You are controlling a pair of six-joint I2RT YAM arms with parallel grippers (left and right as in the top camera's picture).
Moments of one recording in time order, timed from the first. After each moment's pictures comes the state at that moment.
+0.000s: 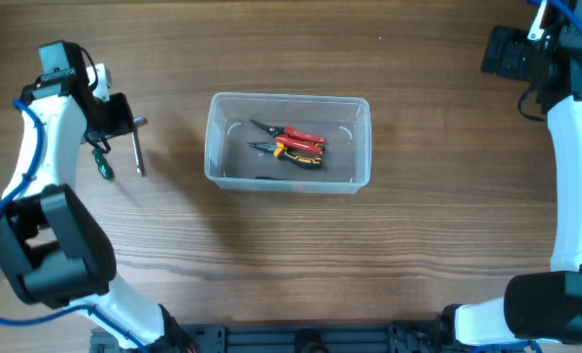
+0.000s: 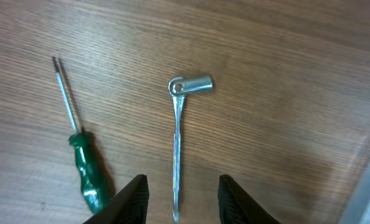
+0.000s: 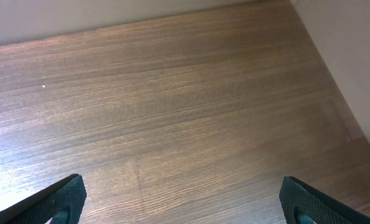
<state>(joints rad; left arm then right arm) 0.27 1.89 1.44 -0.82 0.06 -0.03 -0.13 1.64 1.70 -0.90 0.24 0.03</state>
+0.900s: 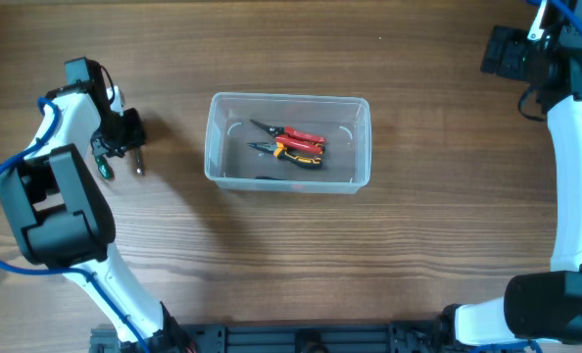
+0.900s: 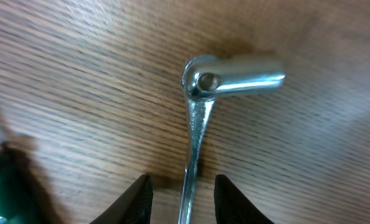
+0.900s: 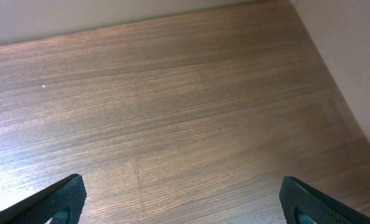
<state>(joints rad) 0.27 2.08 1.44 -0.78 0.05 -0.10 -0.13 1.64 1.70 -0.90 0.24 0.03</state>
